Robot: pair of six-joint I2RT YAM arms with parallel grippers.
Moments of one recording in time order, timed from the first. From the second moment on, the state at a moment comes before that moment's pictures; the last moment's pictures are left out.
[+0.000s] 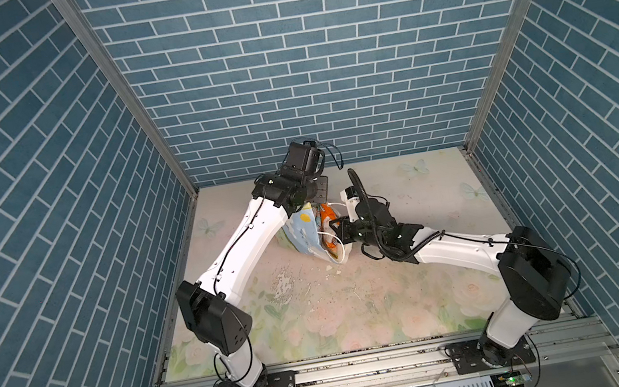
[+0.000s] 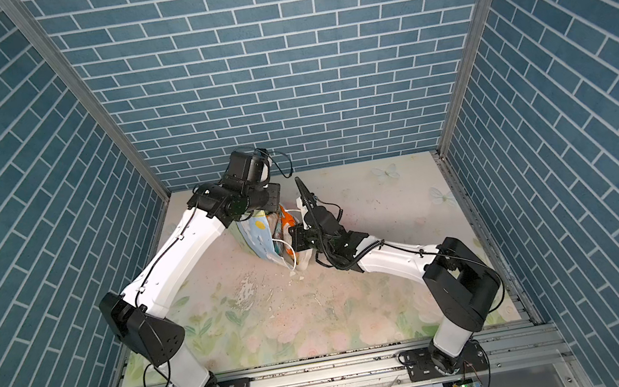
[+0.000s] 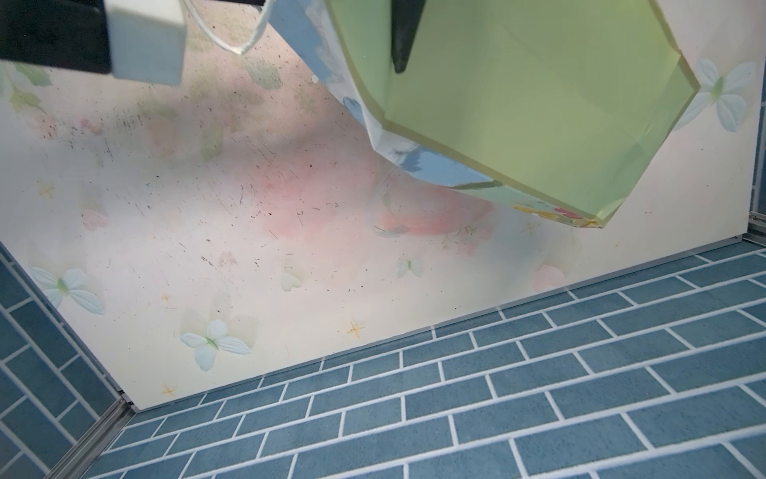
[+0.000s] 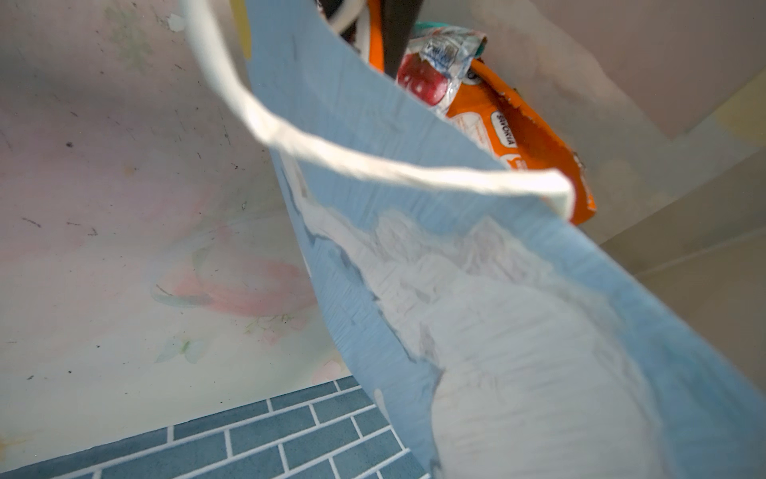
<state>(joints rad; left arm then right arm) -0.59 1.74 1.87 -0.91 -0.19 -0.21 0.86 1.62 1.05 0.15 -0.01 0.62</state>
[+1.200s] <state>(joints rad) -0.58 1.85 2.04 -1.00 -0.28 -0.19 0.85 1.45 1.30 -0.30 -0.12 0.44</state>
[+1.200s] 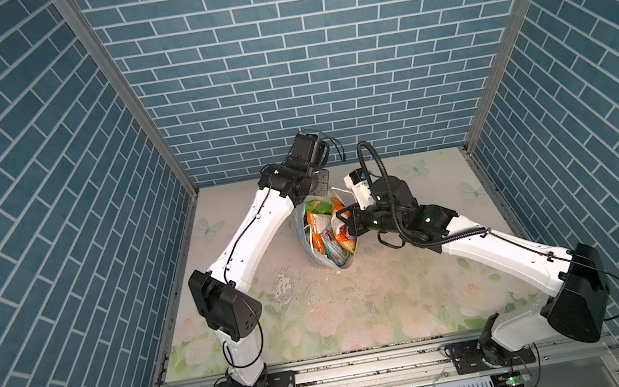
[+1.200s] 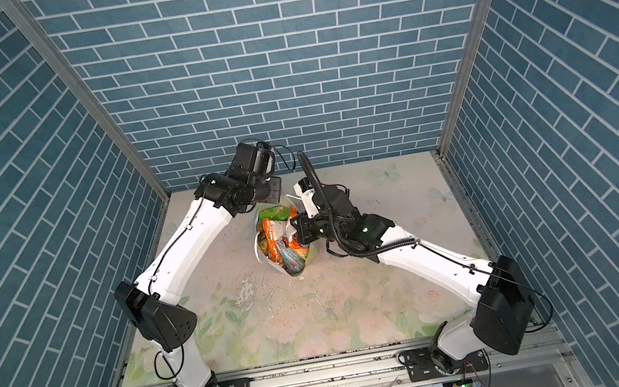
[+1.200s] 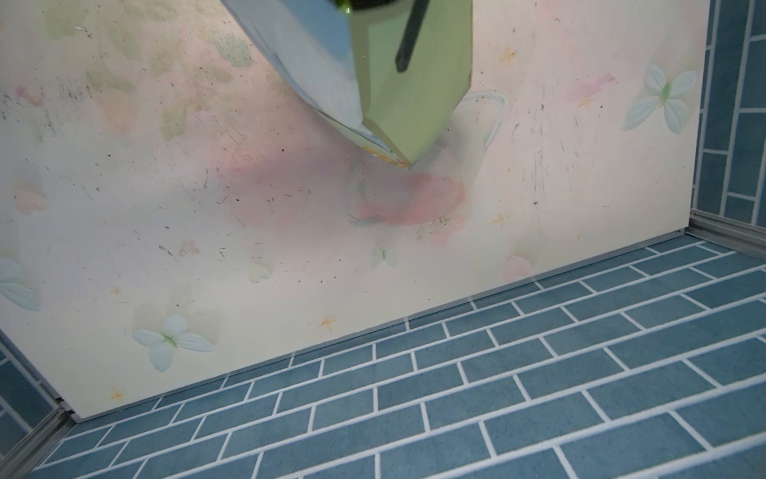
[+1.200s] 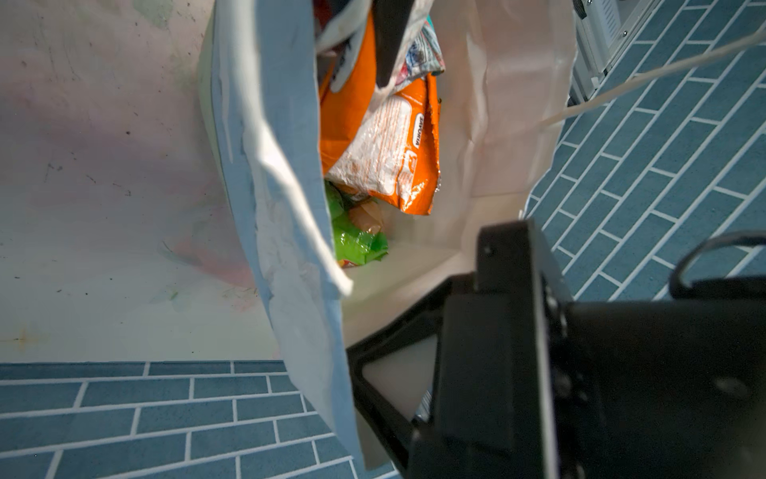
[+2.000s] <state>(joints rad) -0.57 1.73 1.94 -0.90 -0.33 -0.18 0.82 1.56 1.56 -0.48 -0.15 0.33</state>
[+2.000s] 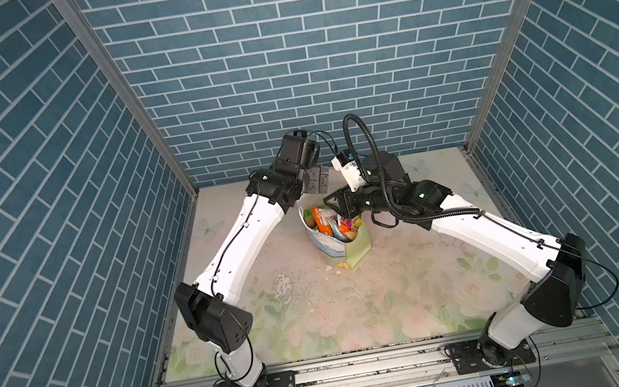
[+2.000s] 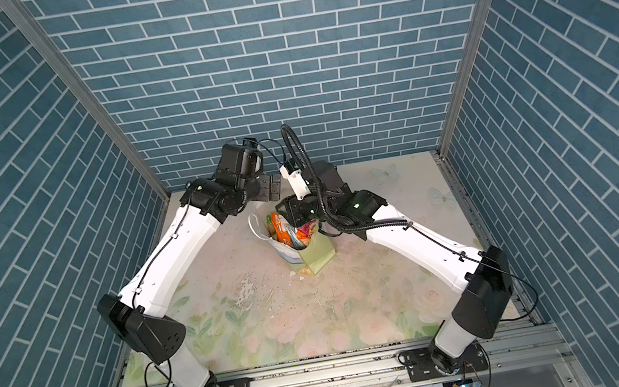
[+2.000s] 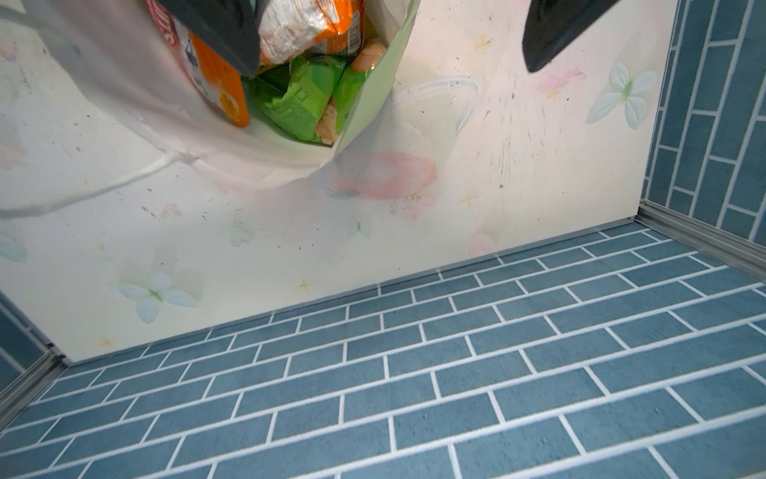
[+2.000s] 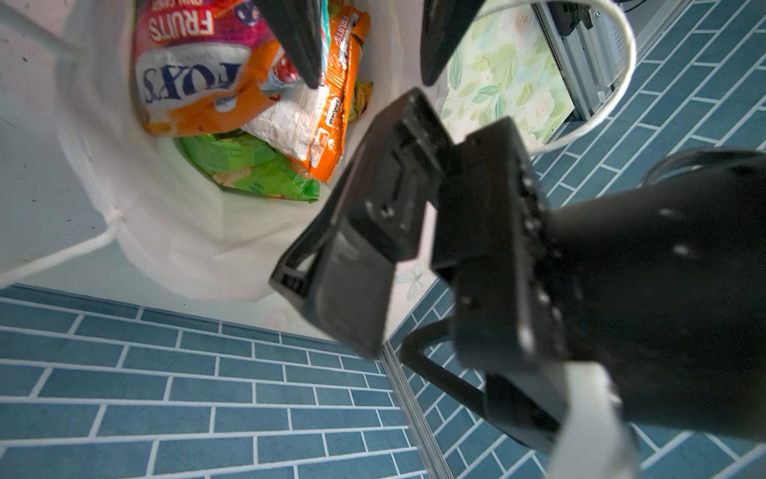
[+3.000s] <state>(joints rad) -0.57 1.26 1.40 -0.58 -0.30 -0.27 0.82 1.84 1.90 -0.87 0.03 0.24</state>
